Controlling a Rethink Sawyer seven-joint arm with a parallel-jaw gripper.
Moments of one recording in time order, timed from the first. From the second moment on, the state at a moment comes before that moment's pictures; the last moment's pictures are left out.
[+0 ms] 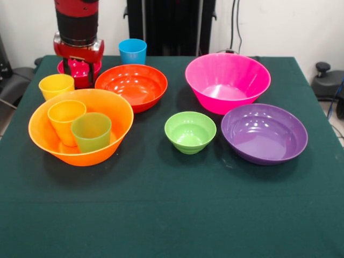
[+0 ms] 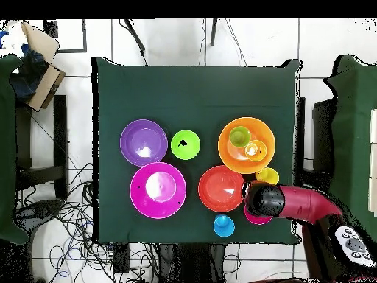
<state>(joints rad) -0.73 -0.57 0.10 1.76 -0.56 0.45 1.74</state>
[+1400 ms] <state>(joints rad) -0.64 -0.63 0.11 1.76 -0.56 0.55 1.74</state>
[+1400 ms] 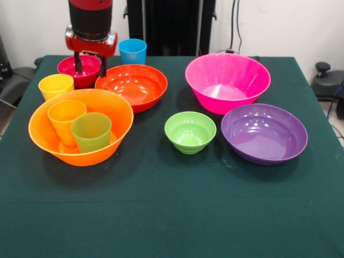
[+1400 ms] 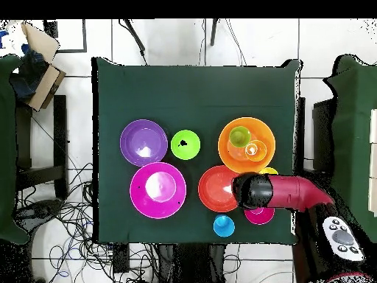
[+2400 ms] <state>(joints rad) -0.61 -0.65 0.07 1.69 -0.56 0.55 1.74</state>
